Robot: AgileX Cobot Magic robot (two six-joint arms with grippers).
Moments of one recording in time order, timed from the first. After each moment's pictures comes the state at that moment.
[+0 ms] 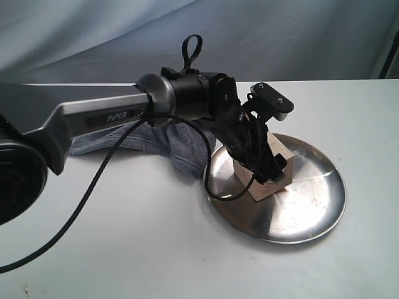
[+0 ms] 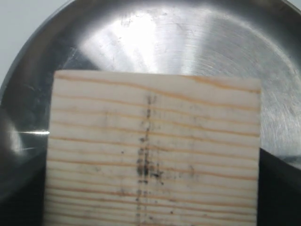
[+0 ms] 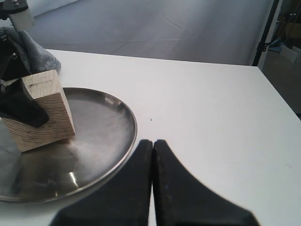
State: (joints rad) left arm -0.76 2.33 -1.81 -0.33 0.66 0.51; right arm 0.01 0.01 0.00 0.00 0.34 -0.07
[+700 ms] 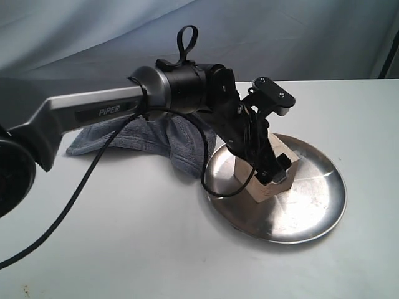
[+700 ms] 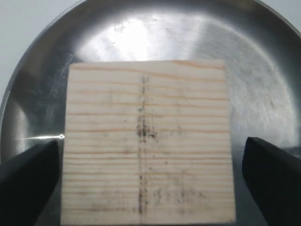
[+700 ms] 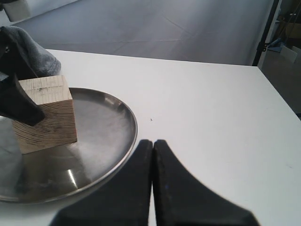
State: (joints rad) left arm -0.76 2.30 -1.81 -0.35 0.70 0.55; right arm 0.01 0.01 0.00 0.00 0.34 -0.07
